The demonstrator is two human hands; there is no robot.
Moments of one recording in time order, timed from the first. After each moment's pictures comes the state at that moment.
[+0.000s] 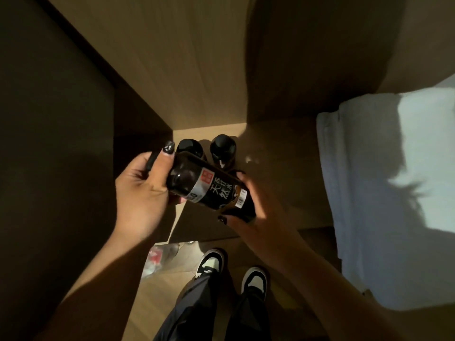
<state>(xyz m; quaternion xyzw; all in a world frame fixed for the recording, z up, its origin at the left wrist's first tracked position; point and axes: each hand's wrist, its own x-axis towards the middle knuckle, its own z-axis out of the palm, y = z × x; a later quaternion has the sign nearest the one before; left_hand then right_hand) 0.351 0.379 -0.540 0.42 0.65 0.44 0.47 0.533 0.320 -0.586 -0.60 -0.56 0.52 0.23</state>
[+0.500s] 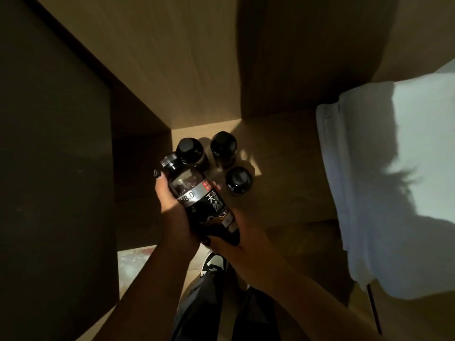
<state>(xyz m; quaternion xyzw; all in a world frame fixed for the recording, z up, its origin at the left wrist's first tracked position) 0.374 0.359 -0.595 0.03 0.55 0.47 0.69 0.493 0.295 -0.588 -0.58 -0.44 0.63 0.25</state>
